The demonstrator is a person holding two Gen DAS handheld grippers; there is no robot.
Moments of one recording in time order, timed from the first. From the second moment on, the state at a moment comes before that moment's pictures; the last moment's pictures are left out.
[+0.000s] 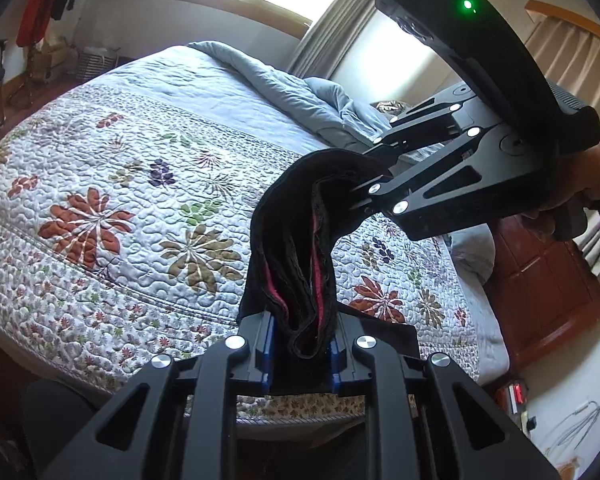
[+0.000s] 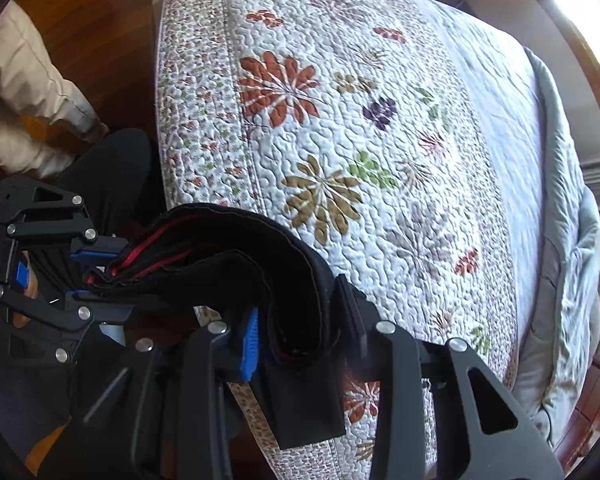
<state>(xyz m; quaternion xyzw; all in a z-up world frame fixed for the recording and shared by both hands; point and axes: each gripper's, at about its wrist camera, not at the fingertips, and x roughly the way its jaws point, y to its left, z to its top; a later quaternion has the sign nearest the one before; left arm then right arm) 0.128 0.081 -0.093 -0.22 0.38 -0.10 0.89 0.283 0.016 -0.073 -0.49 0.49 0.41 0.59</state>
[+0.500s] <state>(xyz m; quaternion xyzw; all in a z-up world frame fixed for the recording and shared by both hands) 0.136 0.006 -0.065 -0.17 0.38 -0.14 0.90 0.280 -0.059 -0.053 -0.49 0.47 0.38 0.63</state>
